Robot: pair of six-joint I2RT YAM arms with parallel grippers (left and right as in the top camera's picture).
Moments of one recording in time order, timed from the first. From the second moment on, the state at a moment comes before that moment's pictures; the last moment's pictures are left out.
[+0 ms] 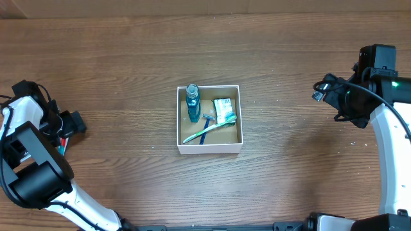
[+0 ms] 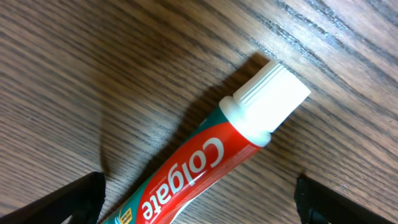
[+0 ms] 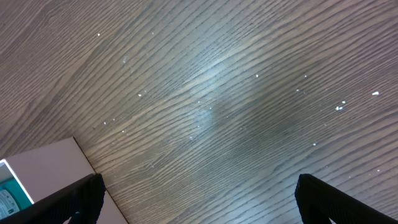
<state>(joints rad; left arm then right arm) 0.58 2.04 1.37 -0.88 -0.06 0.02 -0.15 1.46 1.39 -1.16 -0.04 0.44</state>
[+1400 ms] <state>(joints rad) 0.30 1.60 1.53 -1.08 0.09 0.00 -0.15 1.46 1.39 -1.16 -0.04 0.44</state>
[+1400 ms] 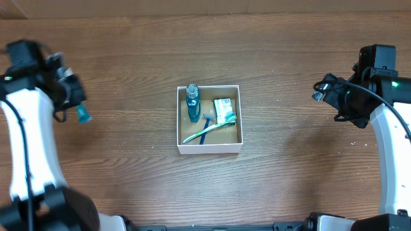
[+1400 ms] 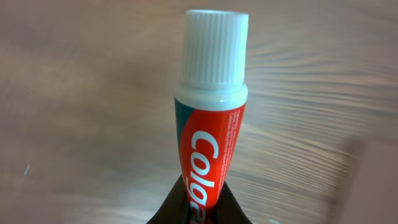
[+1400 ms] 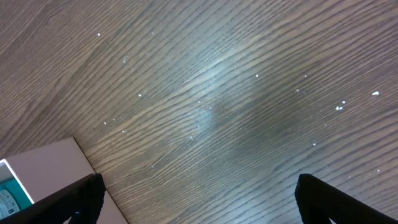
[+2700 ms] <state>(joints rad) -0.61 1.94 1.55 -1.10 0.11 0.35 -0.15 1.46 1.39 -1.16 -0.04 0.43</state>
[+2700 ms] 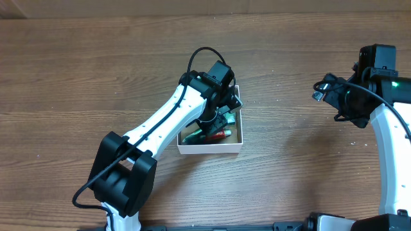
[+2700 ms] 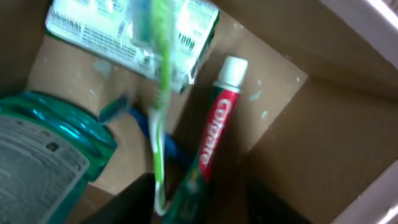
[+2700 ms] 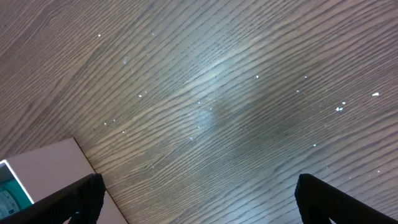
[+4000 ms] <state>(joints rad) 0.02 1.56 1.76 -1.22 -0.14 -0.20 0.16 1.48 1.39 -0.81 0.03 0.37</state>
